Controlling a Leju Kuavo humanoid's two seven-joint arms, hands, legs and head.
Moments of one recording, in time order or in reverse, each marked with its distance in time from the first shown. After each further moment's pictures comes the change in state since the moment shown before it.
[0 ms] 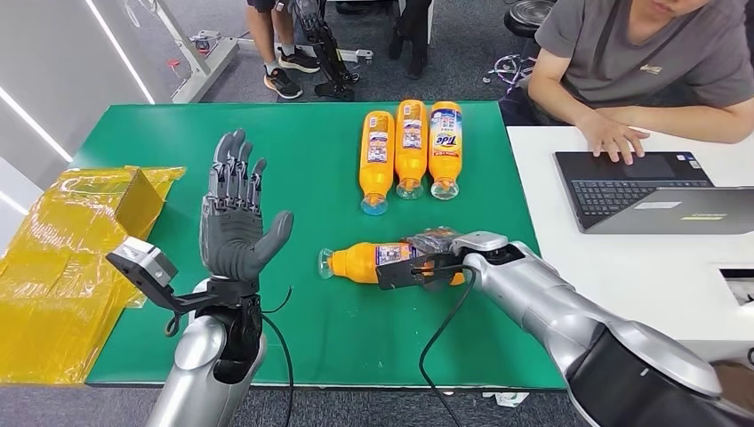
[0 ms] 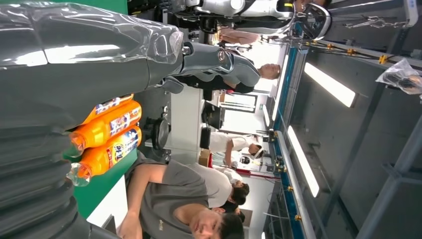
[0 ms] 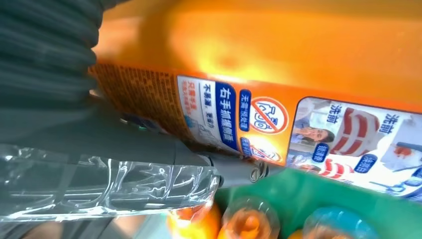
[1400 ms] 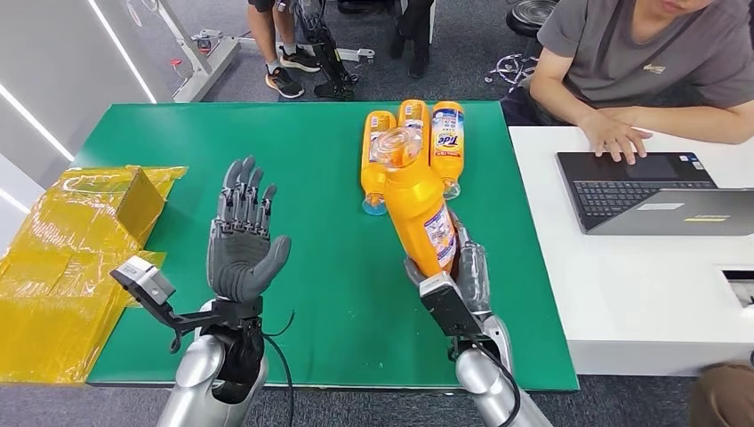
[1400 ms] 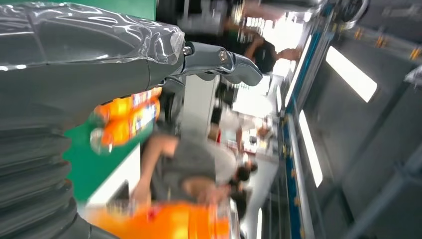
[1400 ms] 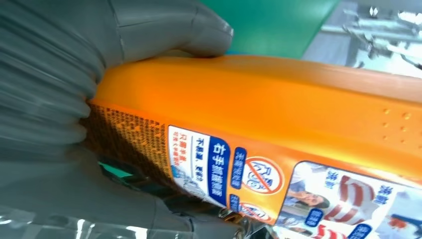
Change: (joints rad) left arm 0.085 -0.010 0.019 0.002 0.095 -0.130 -0.008; right arm 0.716 0.091 -0.719 -0.755 -0.087 -0.801 -0.310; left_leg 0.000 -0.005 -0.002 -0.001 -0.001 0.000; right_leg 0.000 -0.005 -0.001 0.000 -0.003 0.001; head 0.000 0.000
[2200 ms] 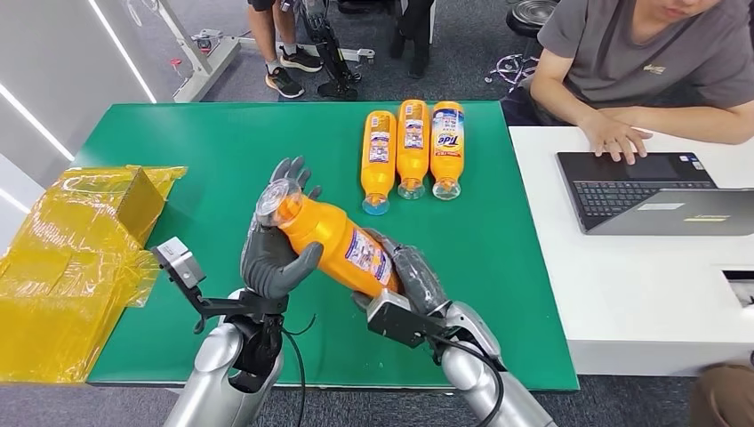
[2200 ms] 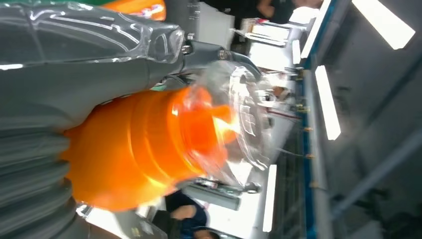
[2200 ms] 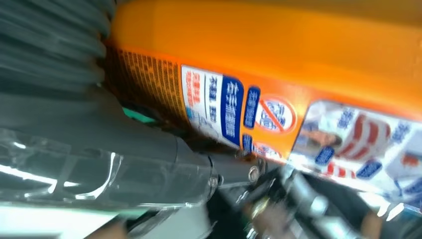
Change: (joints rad) left arm -0.066 -0.014 -0.045 0.106 0.046 -0.135 0.039; right arm -0.065 -0.004 0.105 -0.021 0.161 0.419 0.051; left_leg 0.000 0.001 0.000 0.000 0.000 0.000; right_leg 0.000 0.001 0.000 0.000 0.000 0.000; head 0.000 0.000
